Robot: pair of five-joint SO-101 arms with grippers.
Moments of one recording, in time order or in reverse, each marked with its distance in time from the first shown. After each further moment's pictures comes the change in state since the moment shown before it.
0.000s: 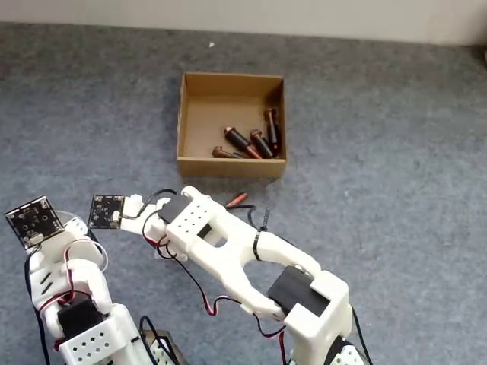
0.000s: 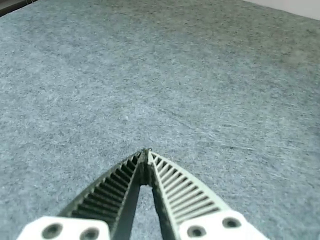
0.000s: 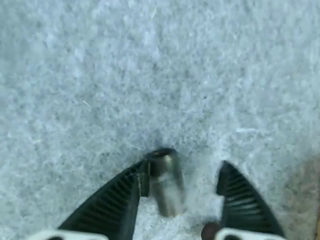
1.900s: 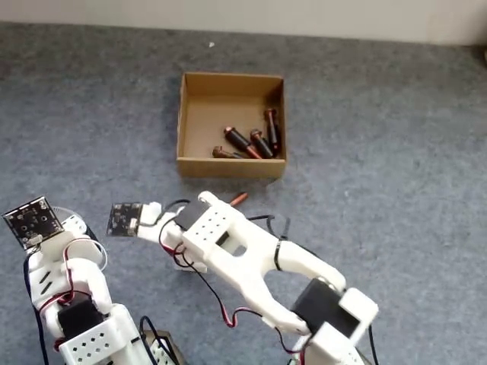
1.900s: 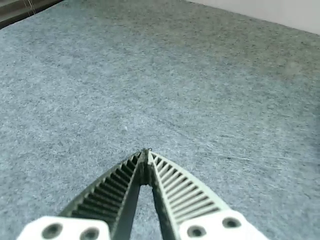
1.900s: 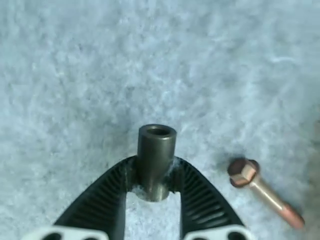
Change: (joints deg) left arm 0.1 -0.1 0.0 -2.2 0.2; right arm 1.3 -12.0 10.4 6.6 -3.0
